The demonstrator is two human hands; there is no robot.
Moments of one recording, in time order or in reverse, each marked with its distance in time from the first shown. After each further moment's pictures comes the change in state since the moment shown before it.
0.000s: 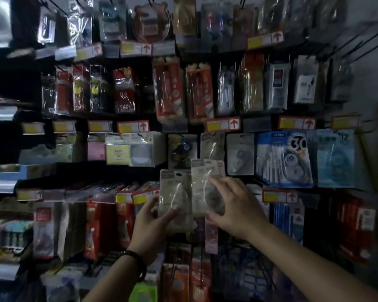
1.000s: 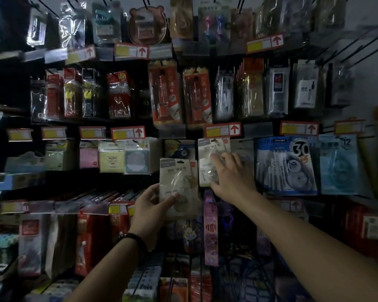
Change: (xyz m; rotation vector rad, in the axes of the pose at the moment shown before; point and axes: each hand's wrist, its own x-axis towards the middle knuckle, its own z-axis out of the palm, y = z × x) left_hand 0.054 0.025 0.010 0.009 0.012 0.006; right_hand 0.100 0.029 0.005 -0.333 0.012 0.157
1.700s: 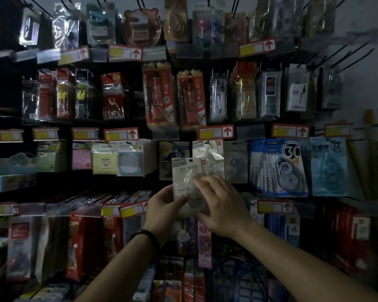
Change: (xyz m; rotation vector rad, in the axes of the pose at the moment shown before) left_hand 0.004 -0.010 0.041 0.002 -0.076 0.006; right_hand -0.062 -0.011 0.013 0.205 0.178 -0.307
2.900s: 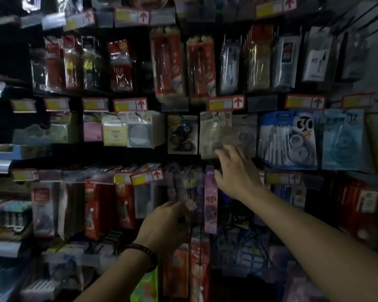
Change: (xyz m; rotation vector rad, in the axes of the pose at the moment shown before) left_hand -0.072 -0.048 -0.044 1.345 -0.169 0.253; right_hand 0.006 -0.001 -0.013 -0.054 -0.205 0.319
